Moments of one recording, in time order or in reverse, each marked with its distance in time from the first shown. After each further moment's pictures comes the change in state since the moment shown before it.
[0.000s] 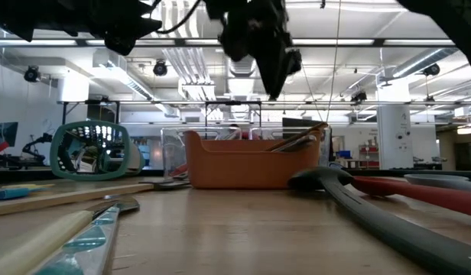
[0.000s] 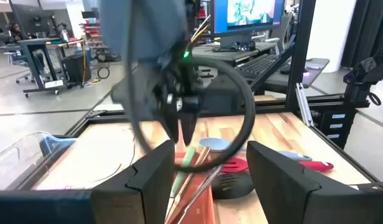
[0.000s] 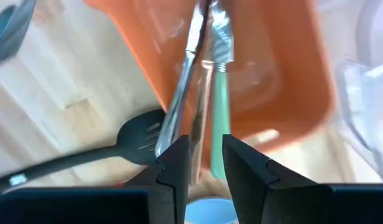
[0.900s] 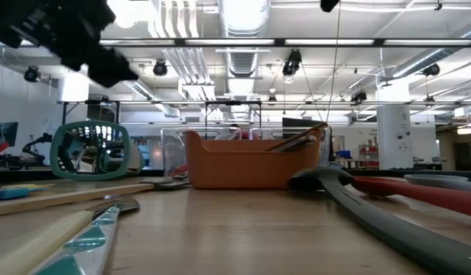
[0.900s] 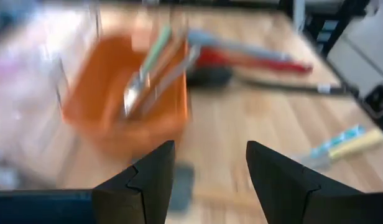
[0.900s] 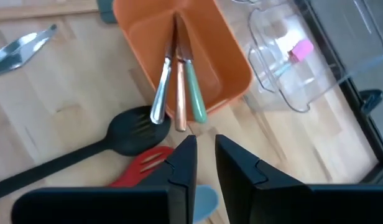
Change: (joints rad) left arm -0.033 0.001 0.003 -0.410 0.044 -0.127; right arm 0.471 -0.343 -0.247 -0.014 0.603 0.450
